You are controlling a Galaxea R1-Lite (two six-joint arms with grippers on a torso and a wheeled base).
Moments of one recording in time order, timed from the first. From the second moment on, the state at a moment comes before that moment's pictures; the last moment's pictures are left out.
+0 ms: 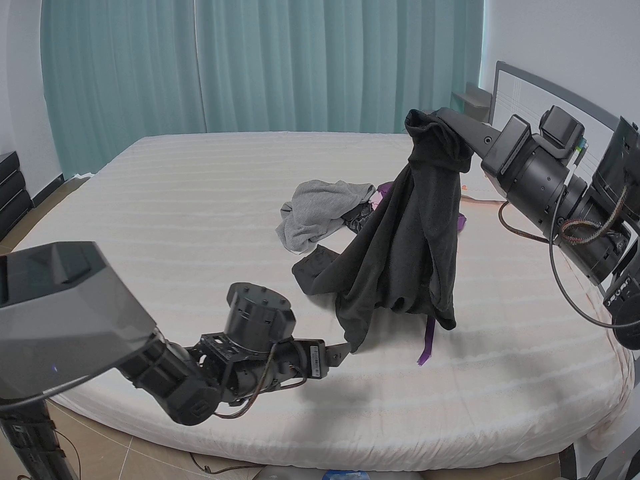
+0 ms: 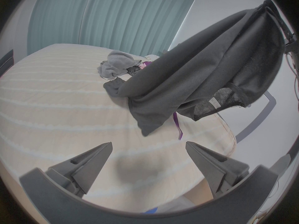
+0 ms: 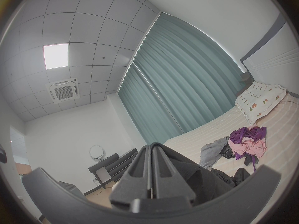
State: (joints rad) left arm -0.68 2.08 -0.74 -0.75 0.05 -0.48; right arm 0.63 1.59 -0.83 -1.04 0.00 0.55
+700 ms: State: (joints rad) left arm -0.66 2.39 -1.03 -0.96 0.01 -0.56; right arm 0.64 1.59 -0.84 -1.03 0.00 0.54
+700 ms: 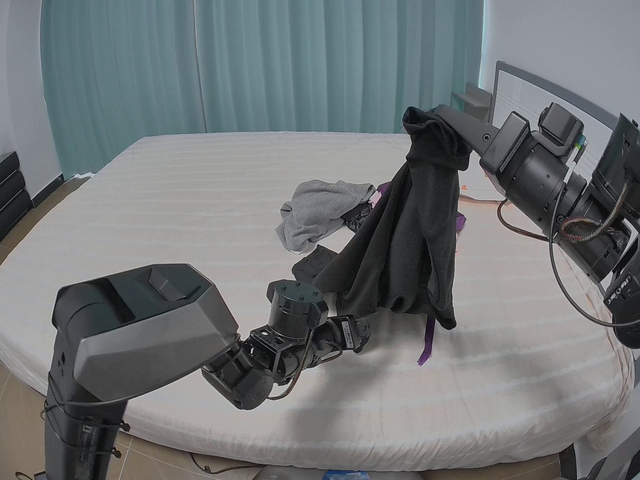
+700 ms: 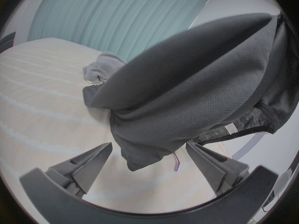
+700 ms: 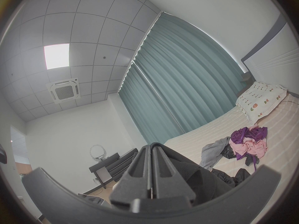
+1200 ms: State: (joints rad) left arm -0.65 2.53 -1.24 -0.83 -0.01 -0.57; right arm 0.63 1.59 -0.84 -1.03 0.00 0.55
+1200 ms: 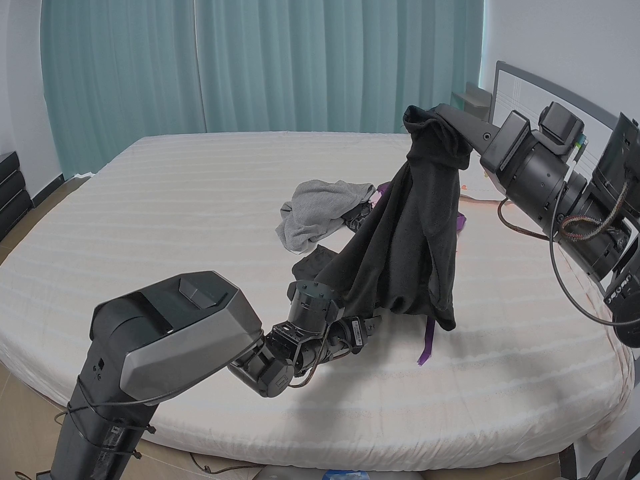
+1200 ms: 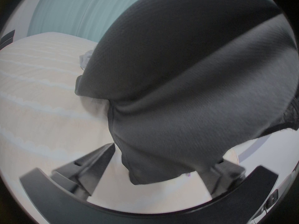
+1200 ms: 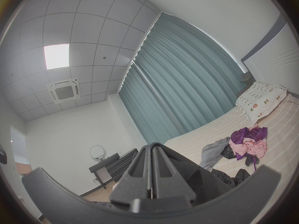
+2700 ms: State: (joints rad) left arm -0.49 1.83 -0.78 -0.71 0.14 -0.75; right arm 0.39 1.82 -0.73 -1.06 0.03 0.82
